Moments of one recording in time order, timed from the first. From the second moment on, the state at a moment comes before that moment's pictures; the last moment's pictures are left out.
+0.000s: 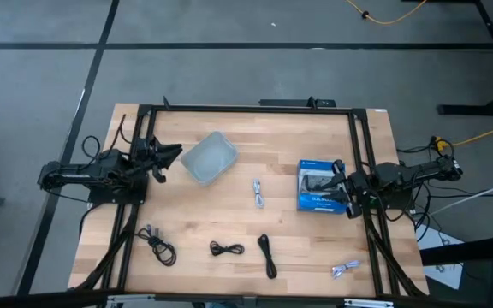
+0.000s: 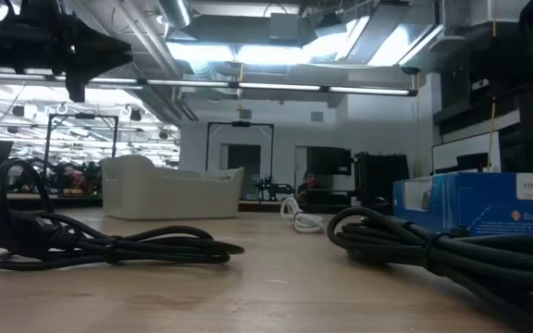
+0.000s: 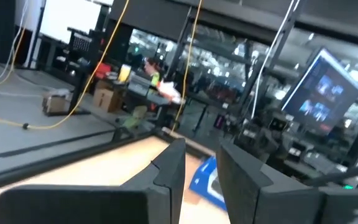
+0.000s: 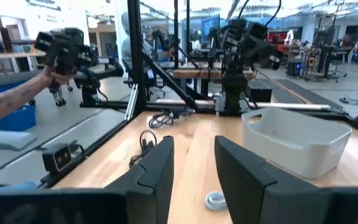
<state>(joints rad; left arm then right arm) 0.01 0.00 0.07 0.22 -0.43 -0.30 0.25 0.03 0.01 0.10 0.02 0.02</state>
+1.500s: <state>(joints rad) -0.37 1.00 1.05 -0.42 0.09 -0.38 0.25 0.03 0.01 0.10 0.02 0.02</state>
